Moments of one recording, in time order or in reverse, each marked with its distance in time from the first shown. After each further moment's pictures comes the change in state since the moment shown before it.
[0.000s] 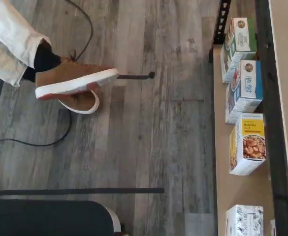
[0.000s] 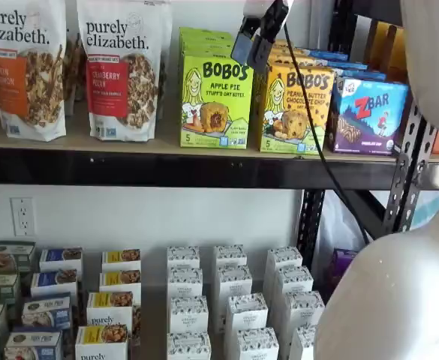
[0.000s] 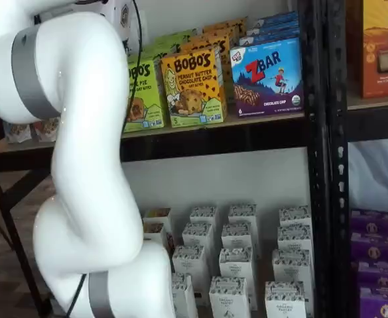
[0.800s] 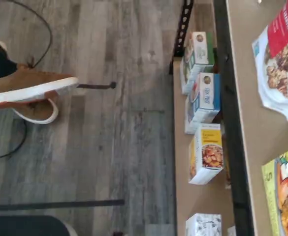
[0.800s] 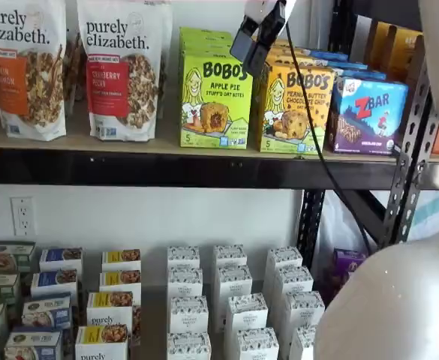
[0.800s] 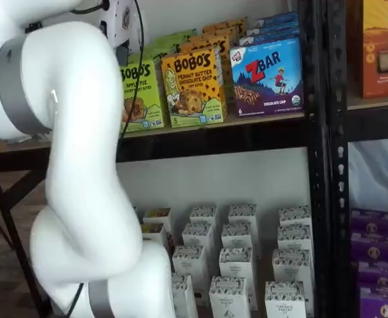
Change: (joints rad) arm -0.001 -0.105 0.142 0.000 -0.184 -0.018
